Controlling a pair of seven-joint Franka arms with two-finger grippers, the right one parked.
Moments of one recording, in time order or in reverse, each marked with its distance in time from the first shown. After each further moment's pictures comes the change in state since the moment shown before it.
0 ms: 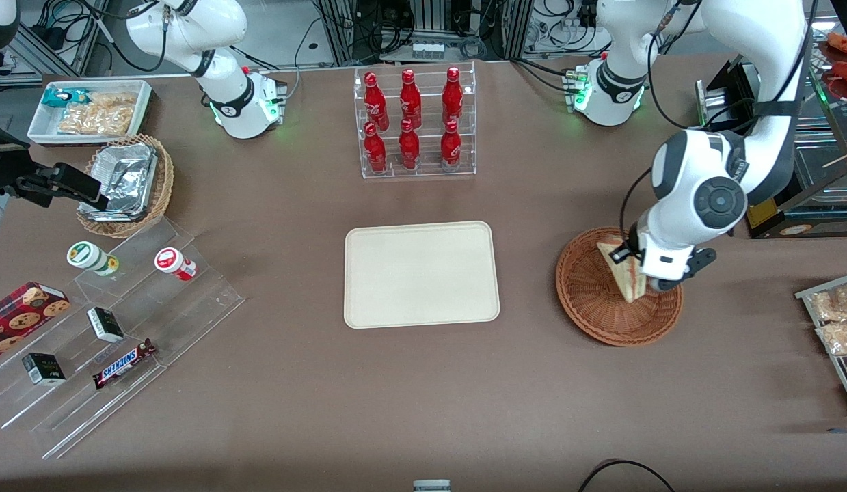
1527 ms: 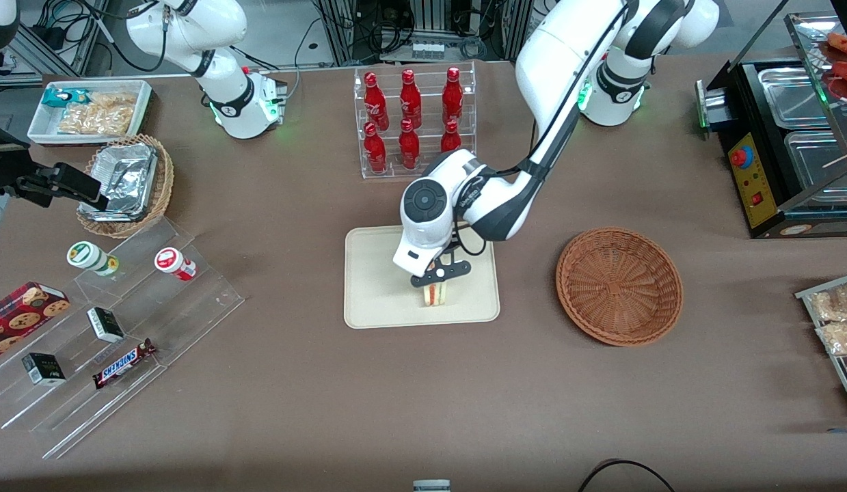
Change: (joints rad) arm -0.556 0.583 -0.011 0.680 -0.029 0.004 -0.376
